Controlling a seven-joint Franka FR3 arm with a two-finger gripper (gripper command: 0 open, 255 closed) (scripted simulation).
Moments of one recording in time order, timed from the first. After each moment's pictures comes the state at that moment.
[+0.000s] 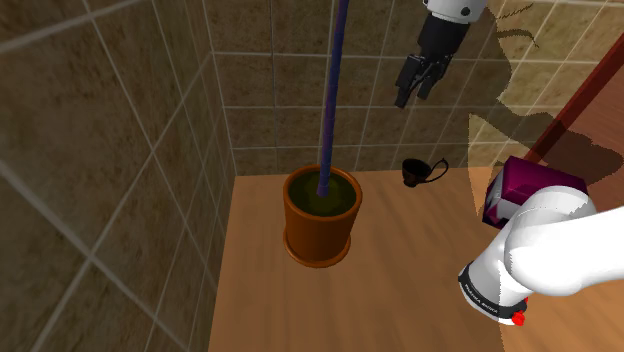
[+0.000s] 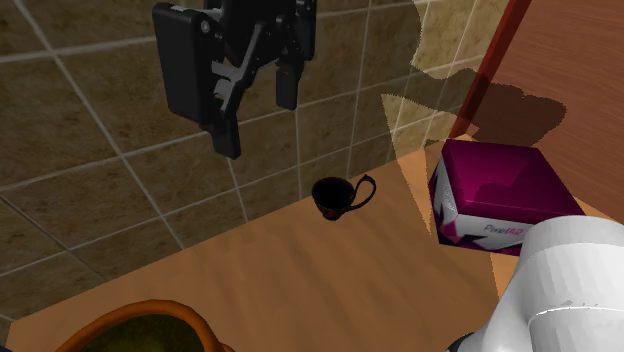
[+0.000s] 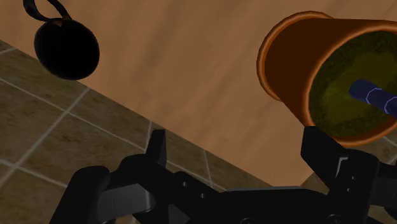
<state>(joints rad) 0.02 -0.74 -0.04 -2.28 0.02 1.63 0.01</state>
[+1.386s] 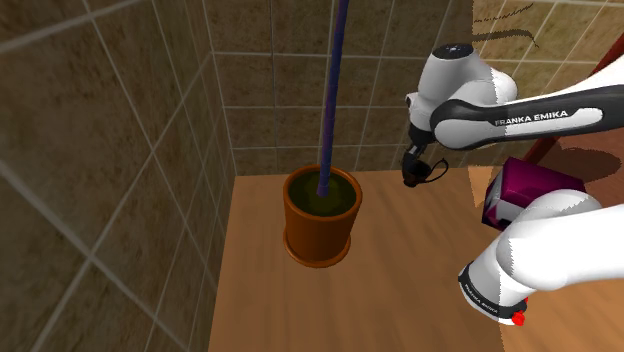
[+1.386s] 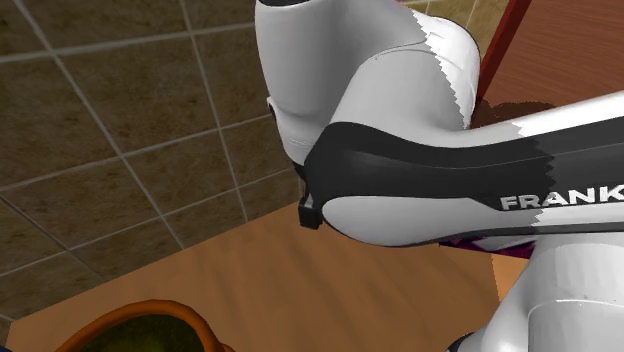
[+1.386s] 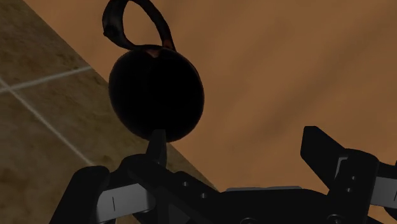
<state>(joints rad) -0.13 -0.71 -0.09 -2.83 -0.39 2.19 -0.12</state>
